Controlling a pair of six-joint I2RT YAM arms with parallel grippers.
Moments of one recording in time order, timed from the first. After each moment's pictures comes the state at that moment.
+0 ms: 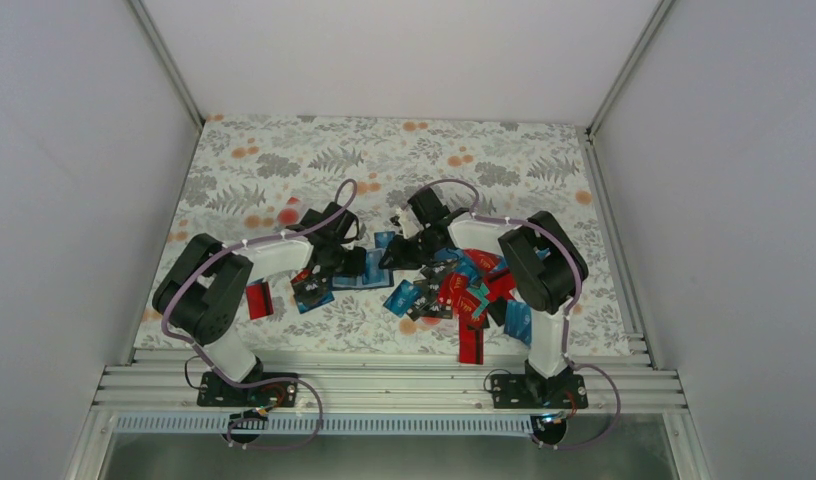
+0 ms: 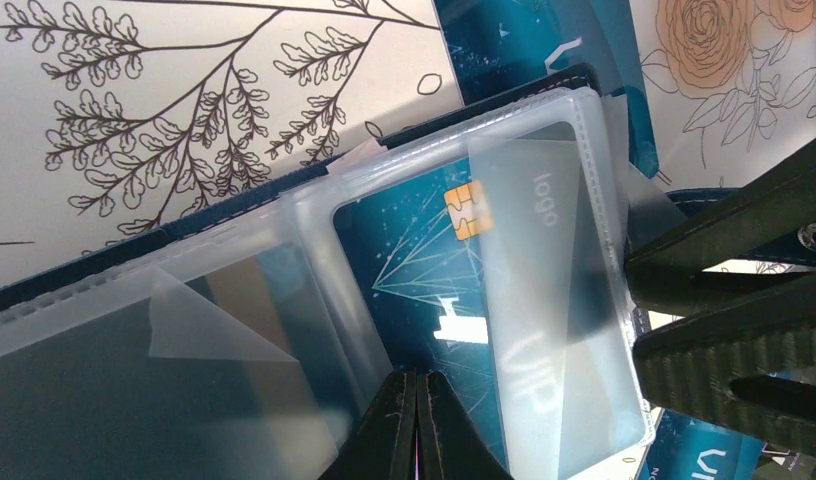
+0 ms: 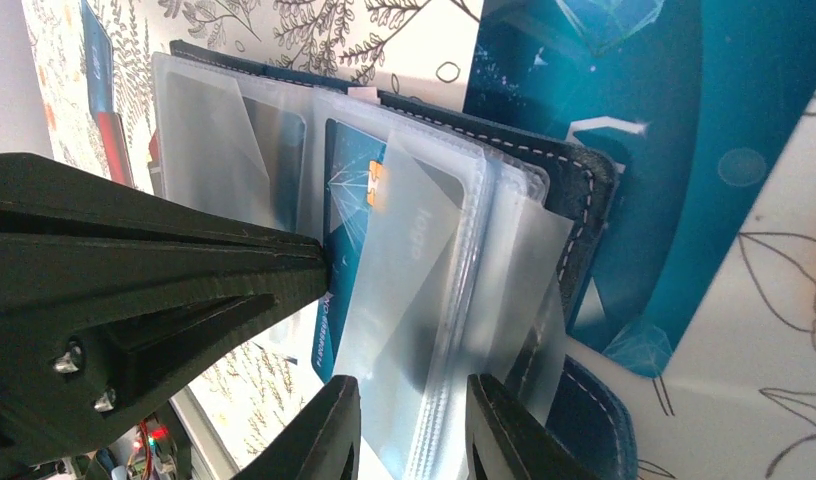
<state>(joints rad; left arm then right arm) -0.55 1.66 0.85 -0.33 0.25 -0.44 0.62 1.97 1.16 -0.33 -0.67 0.49</state>
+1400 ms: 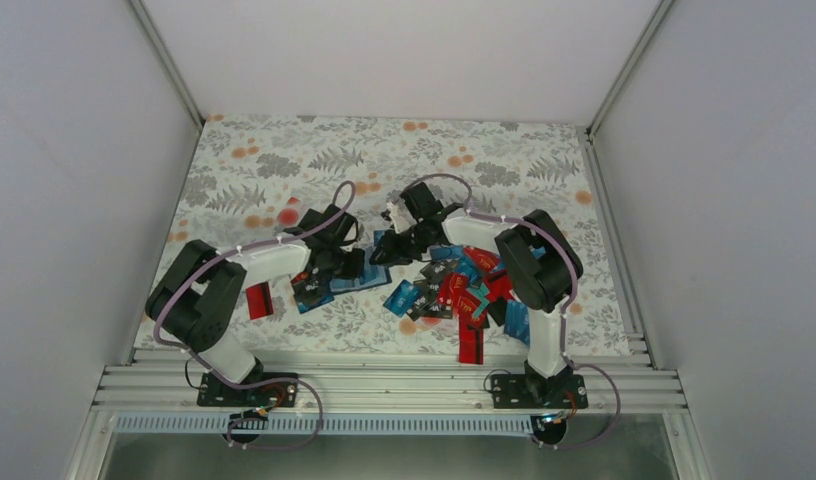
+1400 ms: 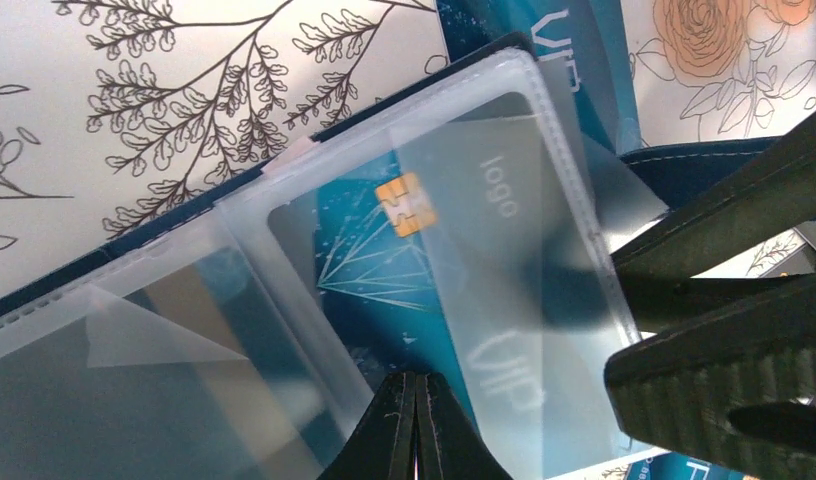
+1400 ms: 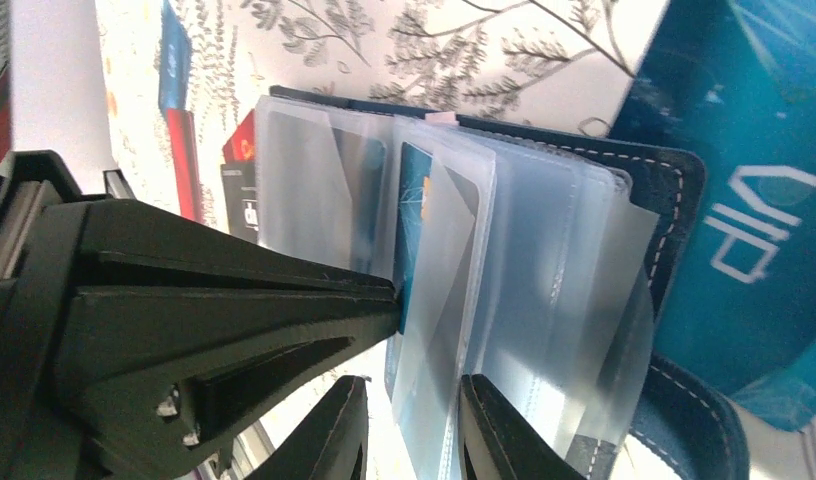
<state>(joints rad) -0.57 1.62 0.82 -0.34 0.22 -0.46 0.64 1.99 1.23 -0.33 -0.72 0.49</state>
